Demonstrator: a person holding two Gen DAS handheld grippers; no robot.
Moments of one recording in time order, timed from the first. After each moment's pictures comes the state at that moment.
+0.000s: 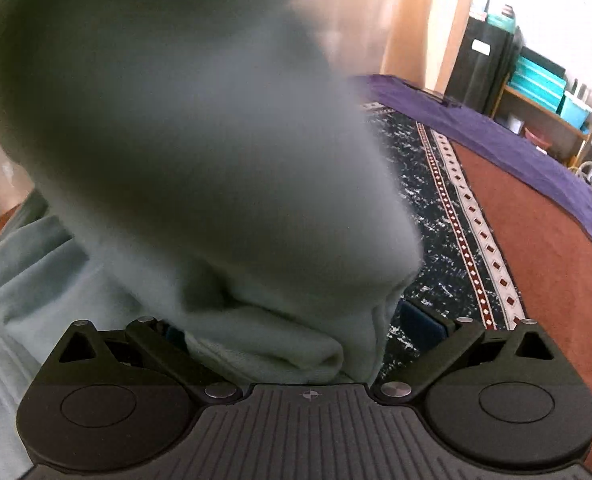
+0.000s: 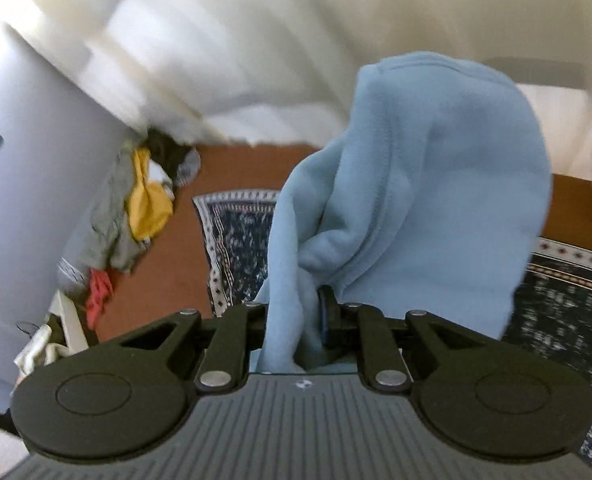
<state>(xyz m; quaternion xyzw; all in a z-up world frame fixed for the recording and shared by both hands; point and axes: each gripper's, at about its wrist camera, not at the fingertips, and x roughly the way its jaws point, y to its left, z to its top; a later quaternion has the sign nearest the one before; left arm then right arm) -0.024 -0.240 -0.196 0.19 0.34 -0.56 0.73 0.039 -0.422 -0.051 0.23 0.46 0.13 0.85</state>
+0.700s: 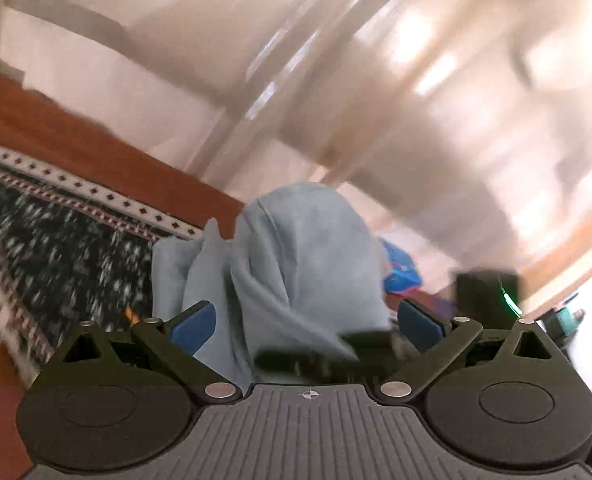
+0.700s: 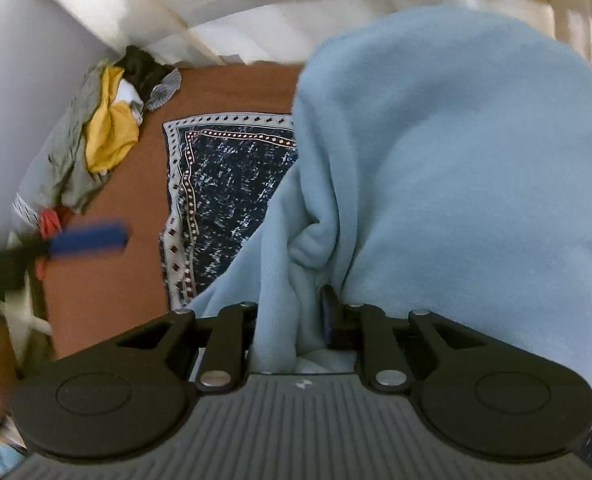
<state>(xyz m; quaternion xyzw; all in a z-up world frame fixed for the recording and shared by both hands) 0.133 -0.045 -0.119 -0.18 0.43 -0.37 0.80 0.095 -0.338 -0.165 0.15 0.50 0.14 0.84</state>
